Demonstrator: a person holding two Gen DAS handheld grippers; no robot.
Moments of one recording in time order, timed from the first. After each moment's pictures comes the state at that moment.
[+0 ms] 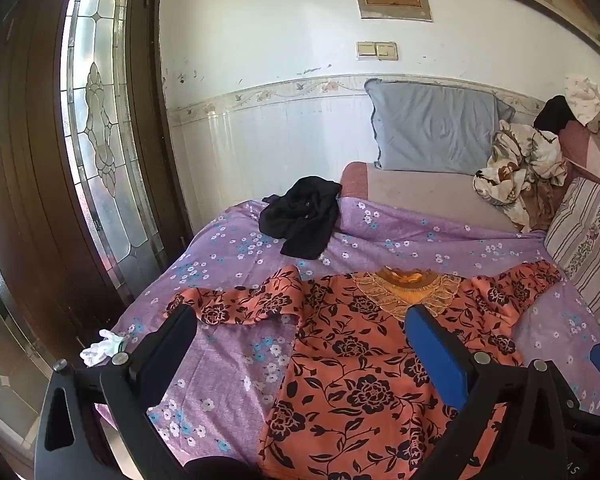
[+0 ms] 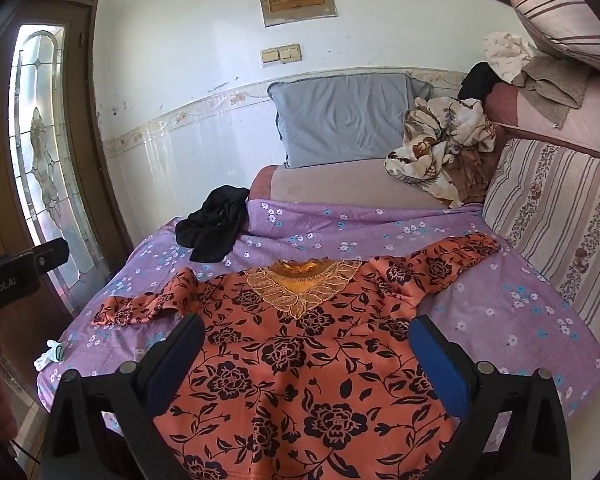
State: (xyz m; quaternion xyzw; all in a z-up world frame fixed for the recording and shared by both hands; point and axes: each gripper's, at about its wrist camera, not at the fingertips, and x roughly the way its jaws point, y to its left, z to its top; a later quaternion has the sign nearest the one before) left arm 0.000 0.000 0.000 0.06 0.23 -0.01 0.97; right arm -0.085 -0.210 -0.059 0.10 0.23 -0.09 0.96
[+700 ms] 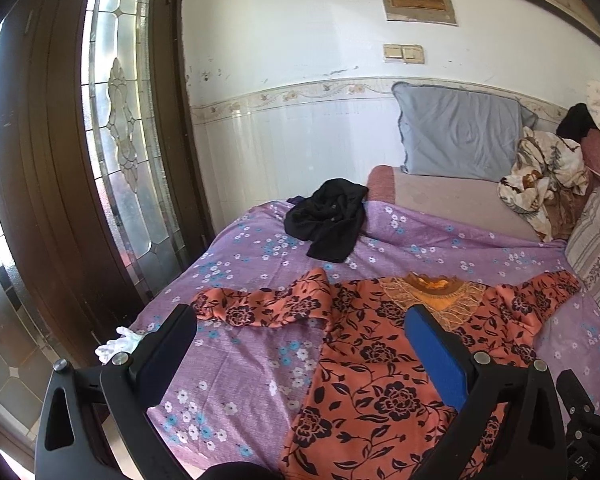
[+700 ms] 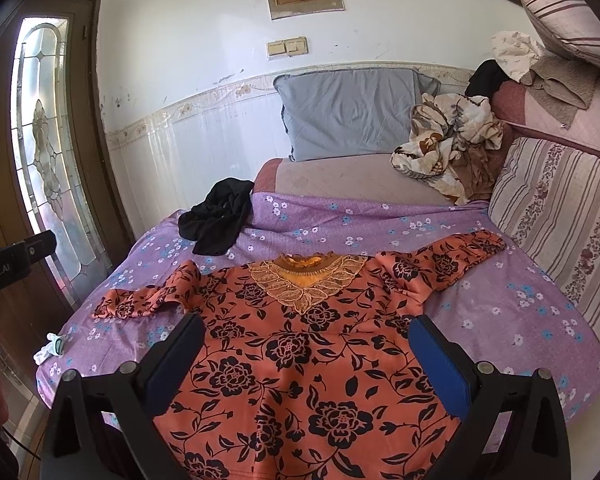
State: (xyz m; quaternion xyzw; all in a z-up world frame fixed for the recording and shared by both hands) left arm 0.005 0.028 -0.002 0.03 0.21 0.03 0.98; right arm -0.078 -0.203 -0.065 0.09 0.24 -0.09 0.96
